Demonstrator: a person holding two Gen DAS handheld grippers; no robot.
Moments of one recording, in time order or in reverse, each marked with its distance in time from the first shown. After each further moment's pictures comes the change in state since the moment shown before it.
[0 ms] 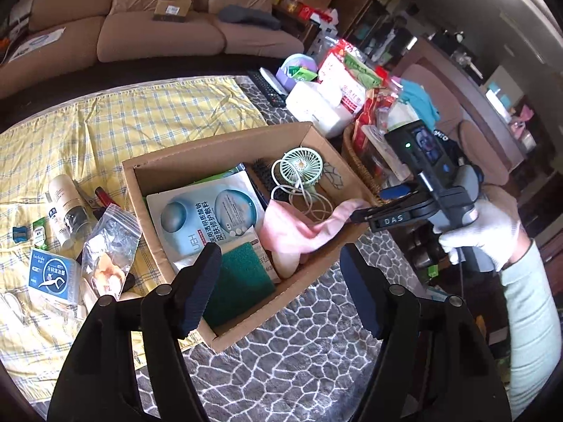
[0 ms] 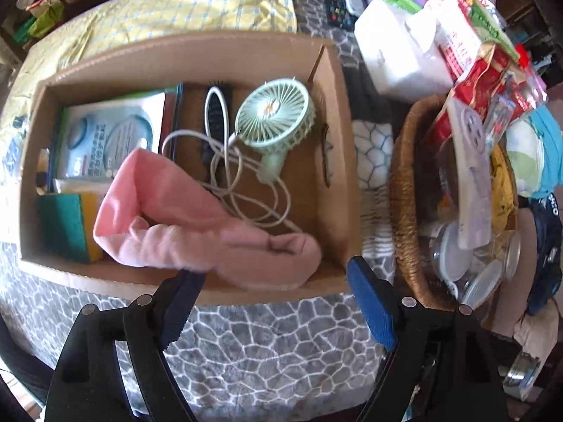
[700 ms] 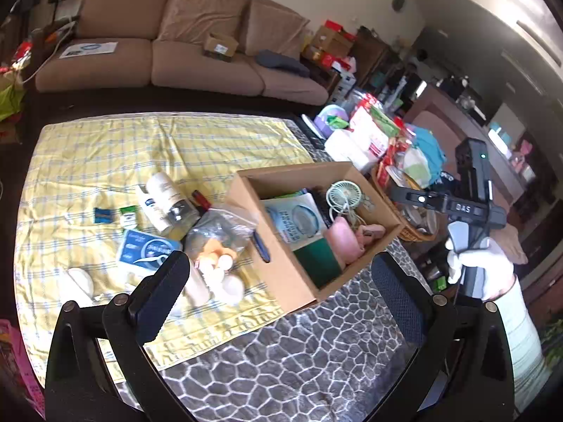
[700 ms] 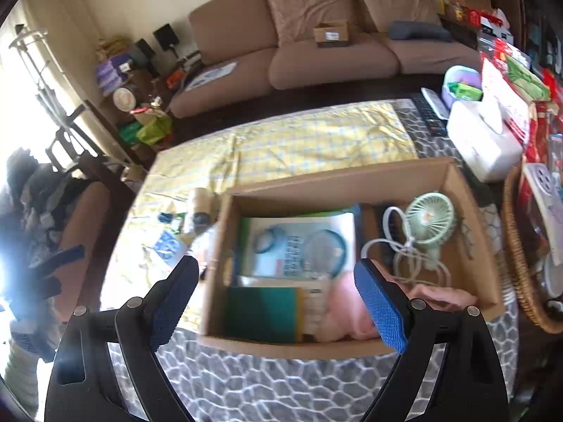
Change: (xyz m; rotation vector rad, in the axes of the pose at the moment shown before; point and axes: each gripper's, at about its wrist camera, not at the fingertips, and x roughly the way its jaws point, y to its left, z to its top) left arm -0.126 0.121 -0.064 -0.085 -0.205 0.042; right arm -0.110 0.099 -0.027 0.054 -0.574 0.487
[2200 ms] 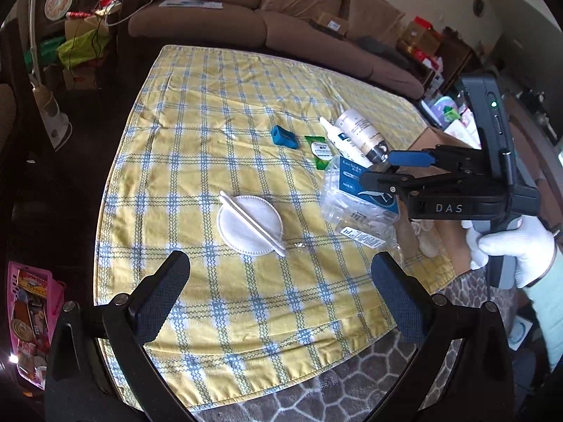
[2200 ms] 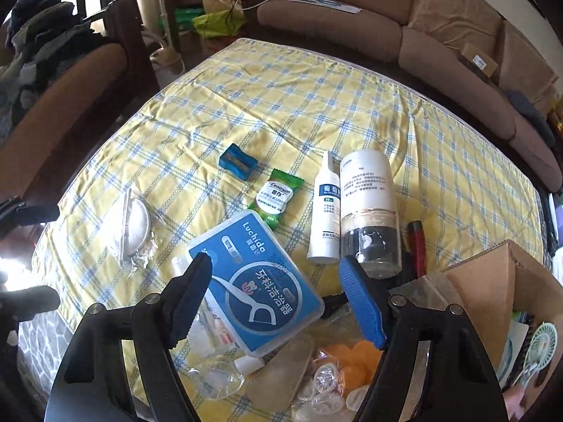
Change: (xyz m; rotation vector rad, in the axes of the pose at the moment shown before) left arm 0.026 0.203 -0.081 -0.120 0.060 0.243; right arm 0.281 0.210 -0.026 -0.485 0.204 -0.074
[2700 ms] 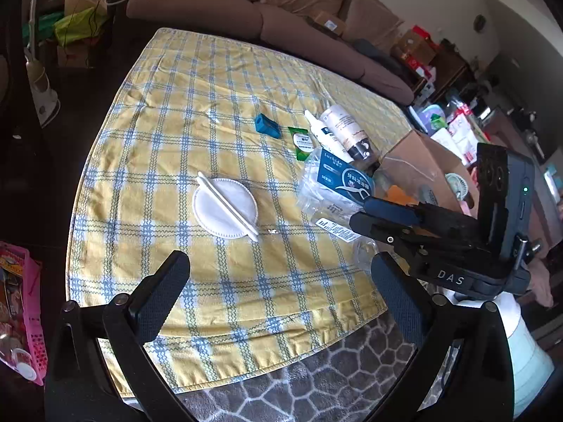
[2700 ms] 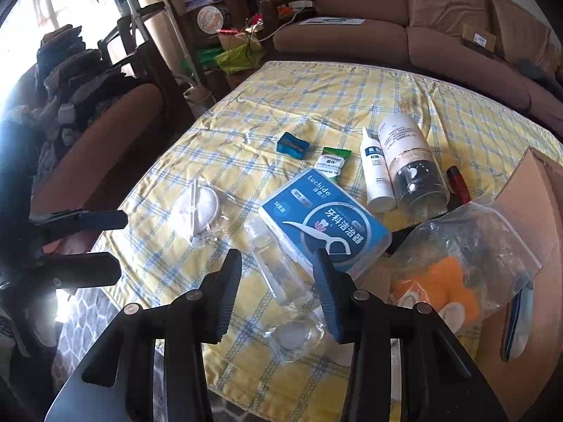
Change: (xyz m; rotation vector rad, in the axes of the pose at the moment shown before) left arm 0.000 0.005 -0.006 -0.093 0.019 -0.074; right arm -0.023 0.026 -0.053 0.123 -0.127 0.192
